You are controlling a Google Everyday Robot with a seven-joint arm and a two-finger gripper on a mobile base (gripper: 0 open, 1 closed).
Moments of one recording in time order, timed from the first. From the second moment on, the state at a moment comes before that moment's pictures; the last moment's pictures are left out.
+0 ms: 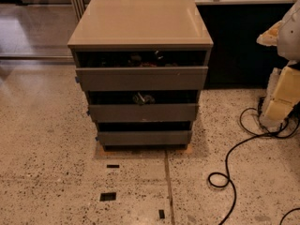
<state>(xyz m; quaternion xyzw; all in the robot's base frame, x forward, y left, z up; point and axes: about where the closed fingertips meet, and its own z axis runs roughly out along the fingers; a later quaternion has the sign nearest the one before) 0.438 -0.216 0.977 -0.60 0.78 -0.04 0.16</state>
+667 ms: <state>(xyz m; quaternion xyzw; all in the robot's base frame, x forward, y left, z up) 0.474 -0.223 0.978 -0.59 0.80 -0.03 0.15</state>
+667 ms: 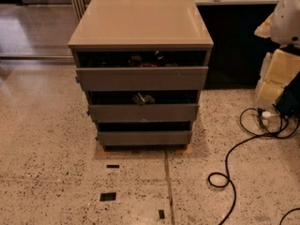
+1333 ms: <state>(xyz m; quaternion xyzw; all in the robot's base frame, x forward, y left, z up) 0.599 -0.236 0.954 -0.55 0.83 -0.02 0.11</state>
